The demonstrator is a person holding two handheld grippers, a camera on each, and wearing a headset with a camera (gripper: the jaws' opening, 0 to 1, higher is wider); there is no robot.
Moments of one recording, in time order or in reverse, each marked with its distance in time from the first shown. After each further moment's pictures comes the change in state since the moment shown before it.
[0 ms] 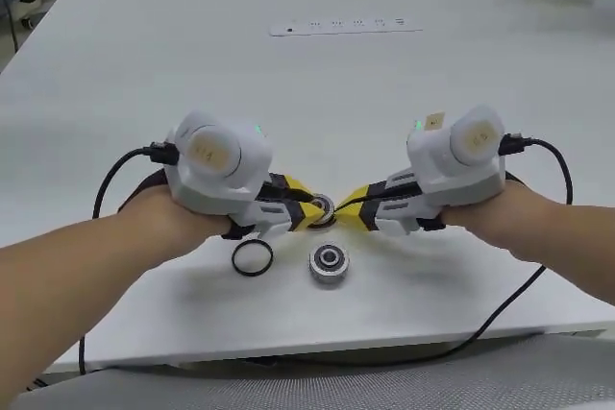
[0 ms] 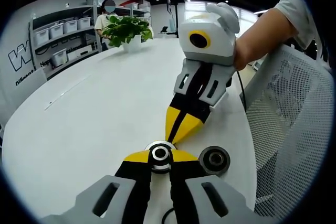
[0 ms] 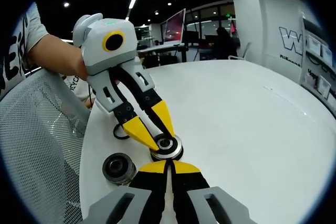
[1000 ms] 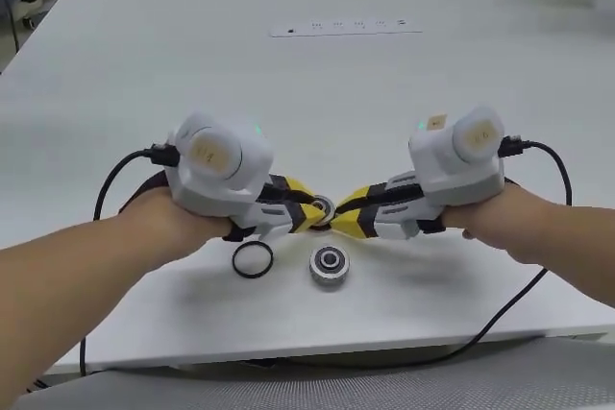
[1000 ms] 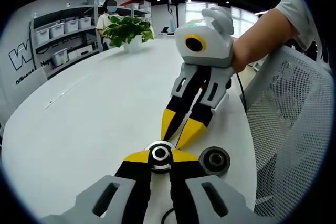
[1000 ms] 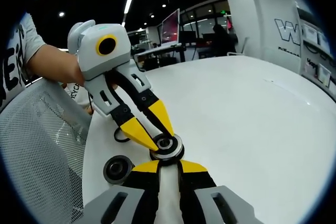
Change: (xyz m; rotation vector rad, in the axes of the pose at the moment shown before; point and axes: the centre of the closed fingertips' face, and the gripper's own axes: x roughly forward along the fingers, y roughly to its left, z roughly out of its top) left arm 0.000 0.000 0.000 -0.007 -0.003 0.001; right arm 0.000 -0.002 -0.005 0.073 -0.020 0.027
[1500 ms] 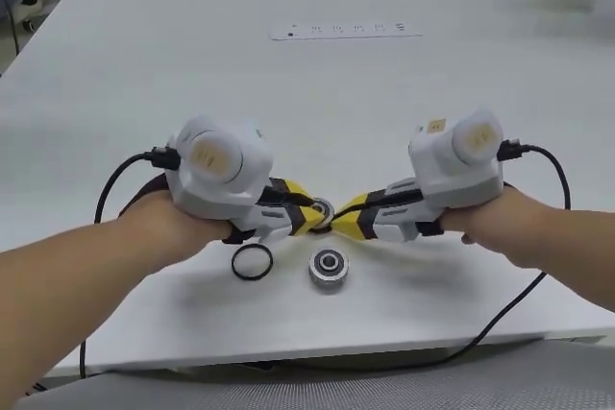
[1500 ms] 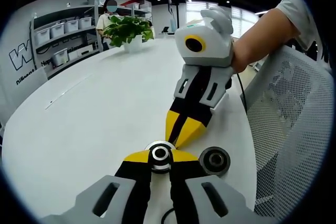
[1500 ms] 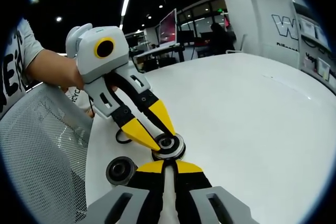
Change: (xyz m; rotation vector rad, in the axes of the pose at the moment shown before) left arm 0.000 0.000 0.000 0.000 0.002 0.004; right arm 0.000 0.001 -0.002 0.034 -0.004 0.011
